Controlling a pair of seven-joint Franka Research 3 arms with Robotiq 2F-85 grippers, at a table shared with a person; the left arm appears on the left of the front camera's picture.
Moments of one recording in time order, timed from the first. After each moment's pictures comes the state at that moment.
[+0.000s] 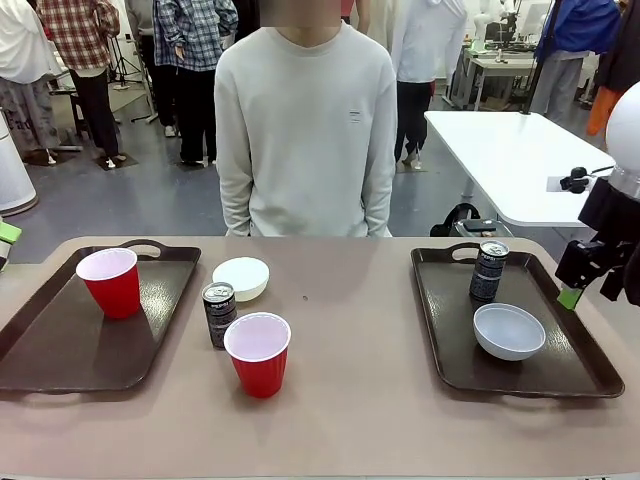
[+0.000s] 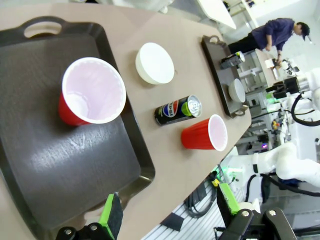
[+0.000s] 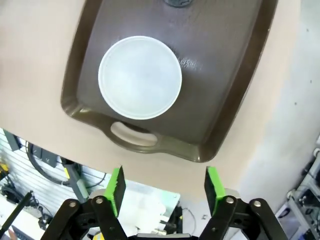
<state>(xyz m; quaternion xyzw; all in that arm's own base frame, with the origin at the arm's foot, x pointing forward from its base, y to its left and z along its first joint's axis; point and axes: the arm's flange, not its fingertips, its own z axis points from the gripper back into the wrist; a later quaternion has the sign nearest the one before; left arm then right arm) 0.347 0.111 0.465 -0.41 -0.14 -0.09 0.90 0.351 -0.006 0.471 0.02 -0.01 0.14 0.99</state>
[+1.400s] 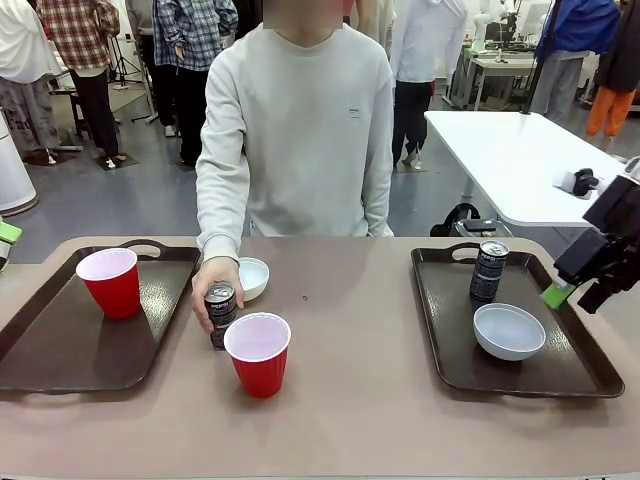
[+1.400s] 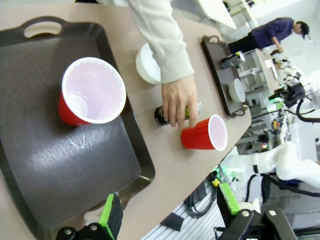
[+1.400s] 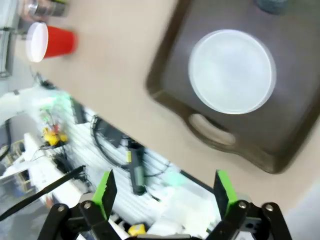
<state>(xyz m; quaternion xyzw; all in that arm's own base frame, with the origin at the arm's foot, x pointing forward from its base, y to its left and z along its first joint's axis) 0.347 0.111 0.465 -0.41 -0.14 -0.09 0.90 0.324 -0.014 0.472 0.24 0.00 0.18 0.95</state>
